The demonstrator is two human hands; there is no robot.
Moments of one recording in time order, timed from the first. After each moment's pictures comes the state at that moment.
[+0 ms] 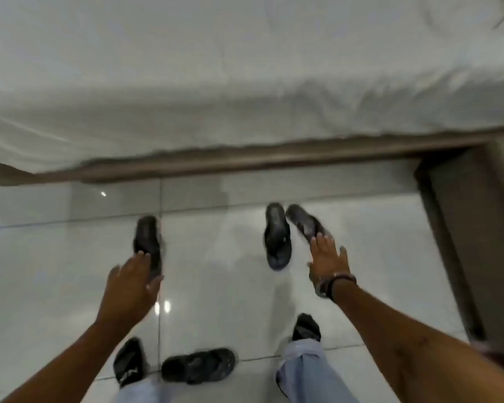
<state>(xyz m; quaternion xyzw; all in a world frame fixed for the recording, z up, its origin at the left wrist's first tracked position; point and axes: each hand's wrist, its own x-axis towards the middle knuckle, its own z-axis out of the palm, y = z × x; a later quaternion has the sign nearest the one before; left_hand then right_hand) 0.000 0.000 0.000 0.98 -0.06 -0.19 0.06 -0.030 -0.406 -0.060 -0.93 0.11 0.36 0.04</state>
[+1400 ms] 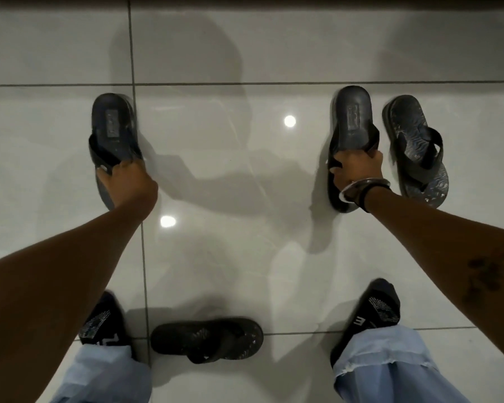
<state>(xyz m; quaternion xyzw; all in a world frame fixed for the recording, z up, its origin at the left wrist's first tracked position) 0.070 0.074 -0.415 0.97 0.15 -0.17 -0.06 0.057 -0.344 -0.415 -0.96 0.08 0.27 0.02</state>
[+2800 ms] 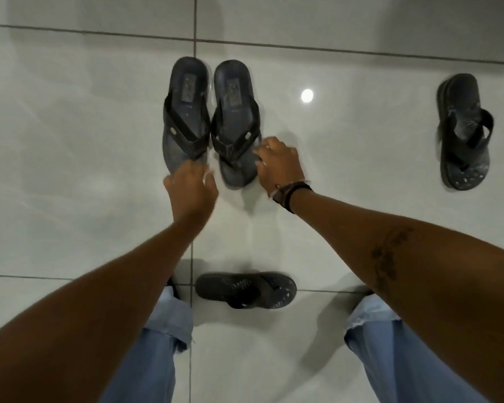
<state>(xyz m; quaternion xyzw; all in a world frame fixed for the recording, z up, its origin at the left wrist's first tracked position) -0.029 0.098 -0.371 0.96 0.12 -0.15 0.19 0.018 -0.087 -0.385 -0.95 -0.07 0.25 0.20</state>
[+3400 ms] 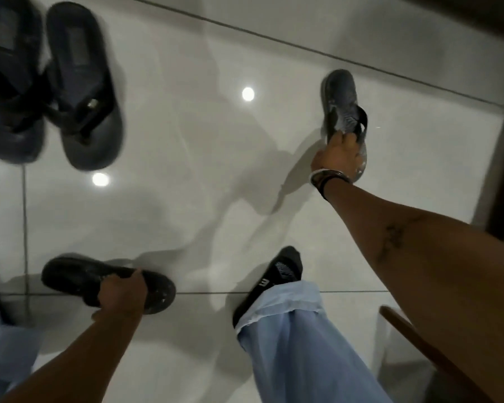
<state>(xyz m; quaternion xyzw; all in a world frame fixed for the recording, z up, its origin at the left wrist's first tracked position) -0.227 -0.073 -0.408 0.71 0.53 -0.45 0.14 0.010 -0.443 -0.406 -0.95 0.25 0.20 -0.05</state>
